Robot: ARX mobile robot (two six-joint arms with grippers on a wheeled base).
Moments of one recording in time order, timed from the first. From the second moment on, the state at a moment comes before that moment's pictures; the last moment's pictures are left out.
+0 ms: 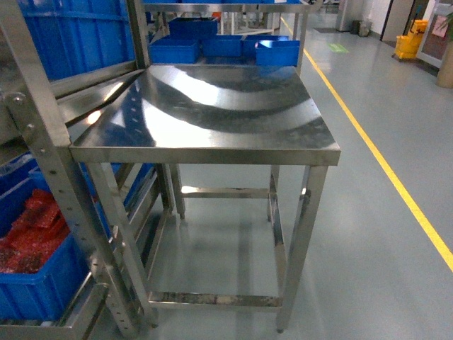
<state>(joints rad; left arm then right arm) -0.44 0.24 0.23 -0.02 -0.62 -0.07 0.00 0.01 0.01 -0.01 0.00 0.00</state>
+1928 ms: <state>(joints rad) -0.44 0.24 0.23 -0.02 -0.62 -0.07 0.00 0.01 0.01 -0.01 0.00 0.00</state>
